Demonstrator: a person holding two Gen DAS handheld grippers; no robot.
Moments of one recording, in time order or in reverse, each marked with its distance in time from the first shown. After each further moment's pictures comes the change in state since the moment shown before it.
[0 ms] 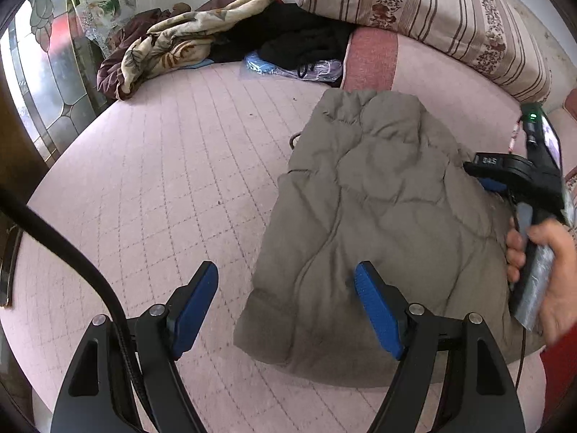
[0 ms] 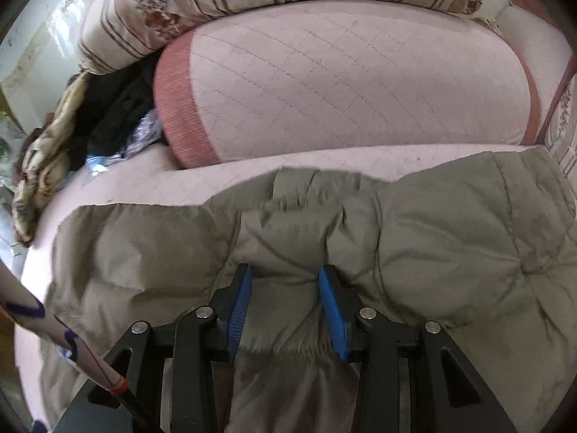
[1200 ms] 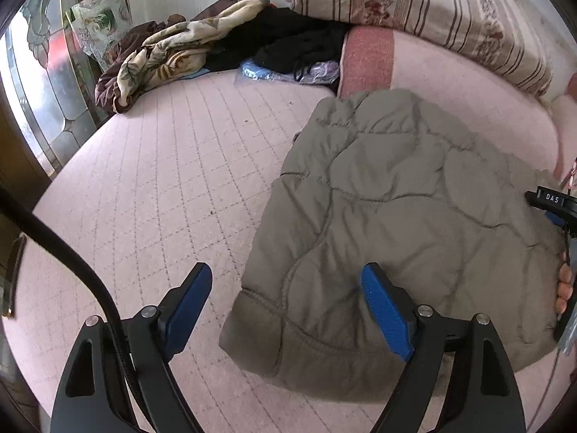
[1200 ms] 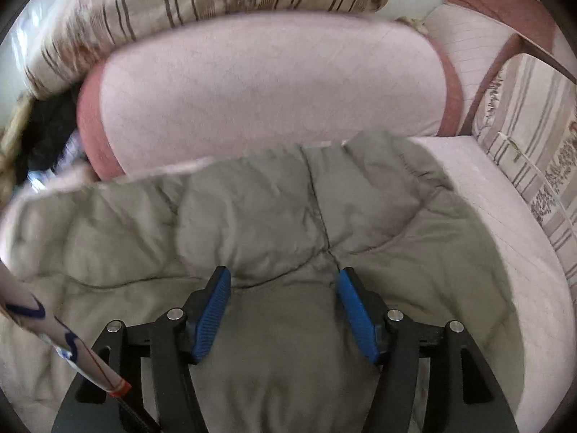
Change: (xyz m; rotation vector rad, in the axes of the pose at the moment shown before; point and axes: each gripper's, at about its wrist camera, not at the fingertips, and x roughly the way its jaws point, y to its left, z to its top) left arm 0.005 -0.013 -0.004 0.032 -0.040 0.019; right arm -0.069 -0.090 -0.028 0.092 -0.081 -0.148
